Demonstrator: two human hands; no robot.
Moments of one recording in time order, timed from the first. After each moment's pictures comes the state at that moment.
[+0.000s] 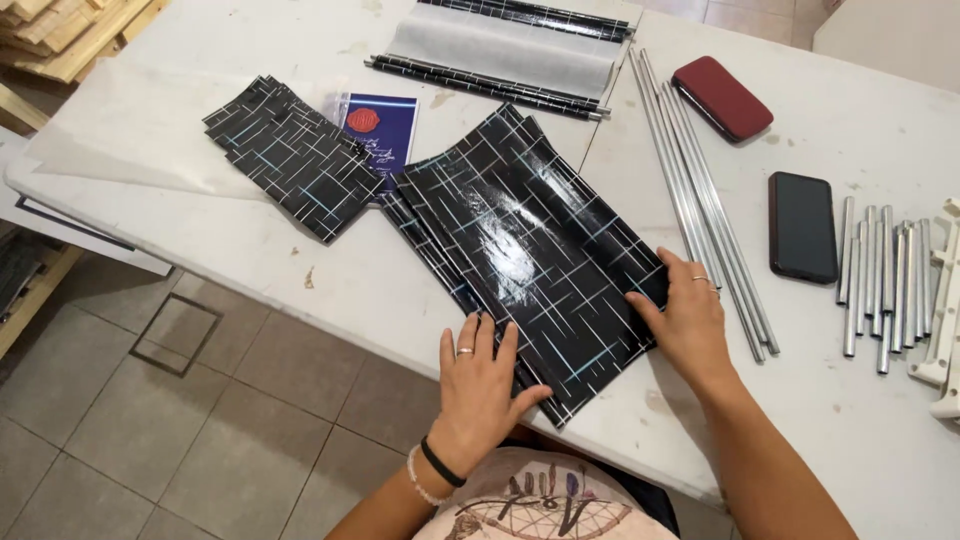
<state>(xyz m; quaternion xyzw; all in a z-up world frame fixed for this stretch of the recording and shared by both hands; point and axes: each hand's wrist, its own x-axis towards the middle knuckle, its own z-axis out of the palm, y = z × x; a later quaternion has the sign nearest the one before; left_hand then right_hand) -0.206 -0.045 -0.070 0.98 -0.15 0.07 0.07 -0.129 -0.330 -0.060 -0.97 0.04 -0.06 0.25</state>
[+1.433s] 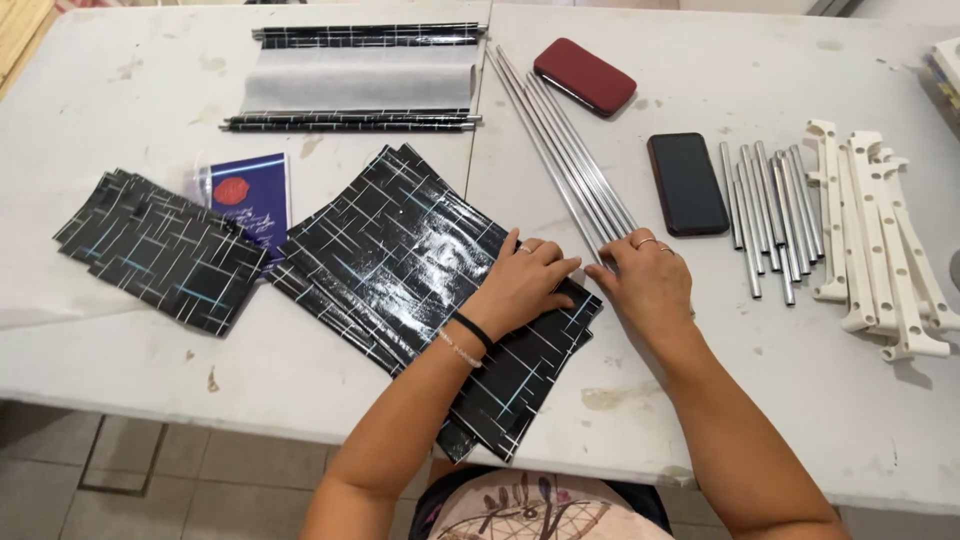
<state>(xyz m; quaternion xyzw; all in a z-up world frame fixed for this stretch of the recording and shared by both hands) -0.030 -0.194 -0.096 0.84 -0.51 0.09 0.19 -0.111 -0.404 -0.096 -0.98 0.07 -0.16 0.08</state>
